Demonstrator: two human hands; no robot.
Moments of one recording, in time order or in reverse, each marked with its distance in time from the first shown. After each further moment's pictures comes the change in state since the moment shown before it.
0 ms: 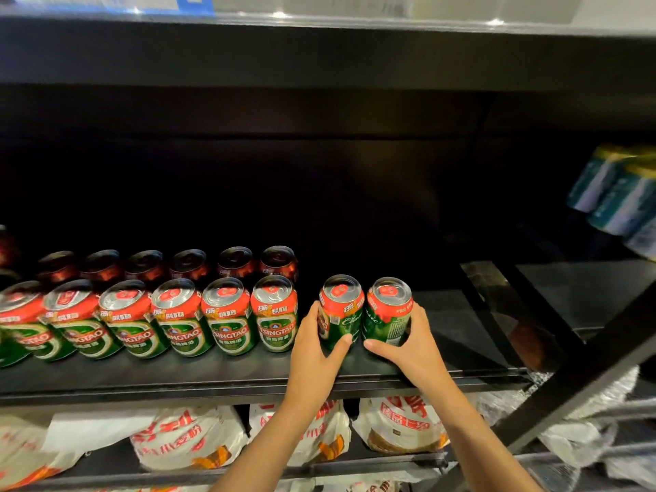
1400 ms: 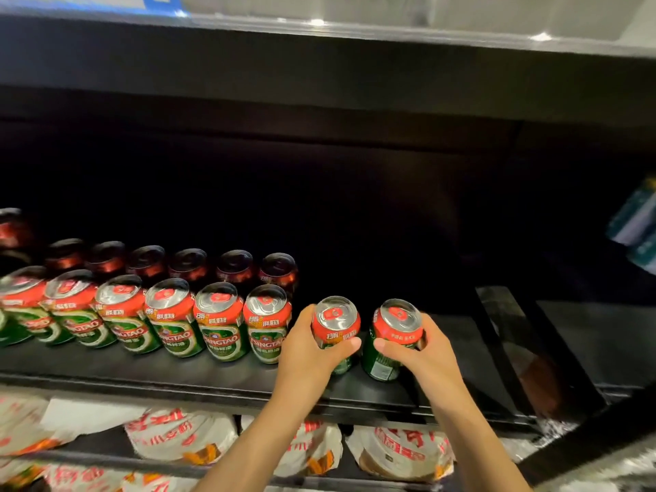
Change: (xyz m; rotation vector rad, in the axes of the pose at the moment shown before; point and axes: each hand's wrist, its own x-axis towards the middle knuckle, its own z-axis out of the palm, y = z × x) left_hand 0.014 0.065 -0.017 -0.171 0.011 -0.220; right_hand 0.011 -0.042 -0.029 0.225 -0.112 0.105
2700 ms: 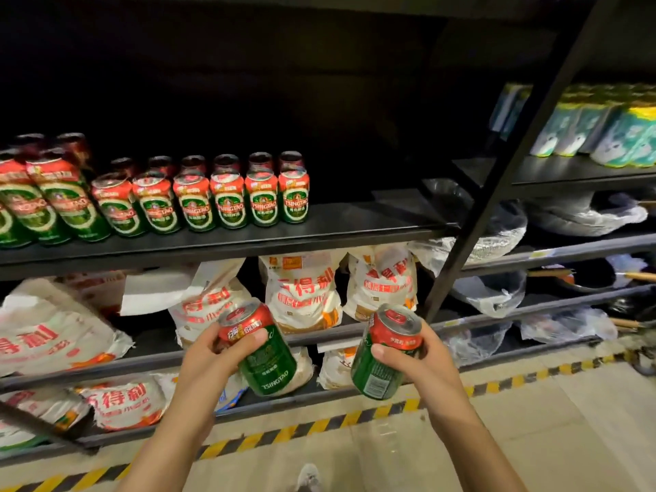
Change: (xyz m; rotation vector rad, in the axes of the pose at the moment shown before) left_hand -0.288 -0.046 -0.209 -0.272 -0.084 -0.240; right_hand -0.355 -0.013 0.112 0.173 0.207 0.188
